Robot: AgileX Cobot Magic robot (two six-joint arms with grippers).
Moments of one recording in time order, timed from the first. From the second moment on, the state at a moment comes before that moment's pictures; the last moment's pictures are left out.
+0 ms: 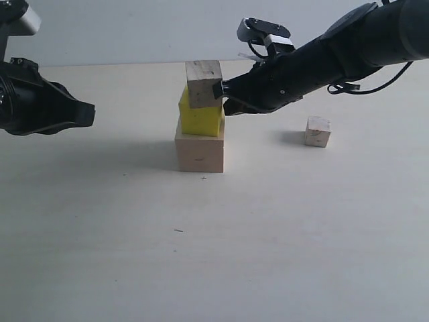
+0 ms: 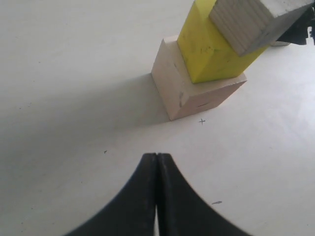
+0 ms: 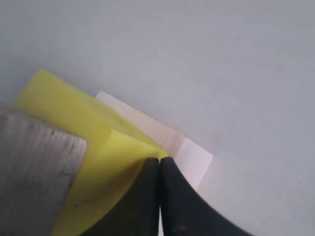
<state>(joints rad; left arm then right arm) -0.34 1.33 -0.79 -0.65 0.44 0.57 0.36 2.00 -1.25 1.12 0.50 -0.90</state>
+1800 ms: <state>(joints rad) -0.34 1.33 -0.79 -0.65 0.44 0.57 0.36 1.95 -1.25 1.16 0.49 -0.91</state>
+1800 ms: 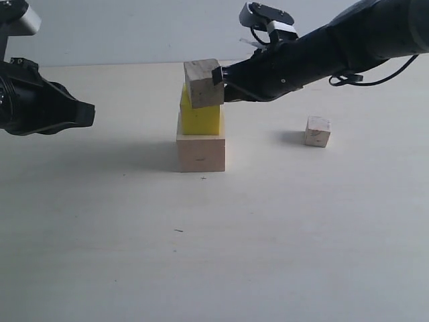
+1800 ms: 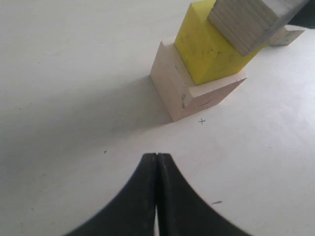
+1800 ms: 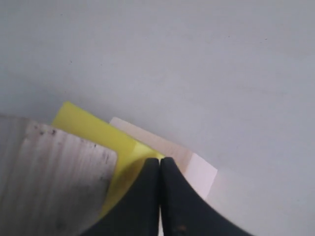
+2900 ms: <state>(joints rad) -0.34 1.51 -0.96 -1.03 0.54 1.06 0.36 1.73 -1.25 0.72 0.67 -0.41</state>
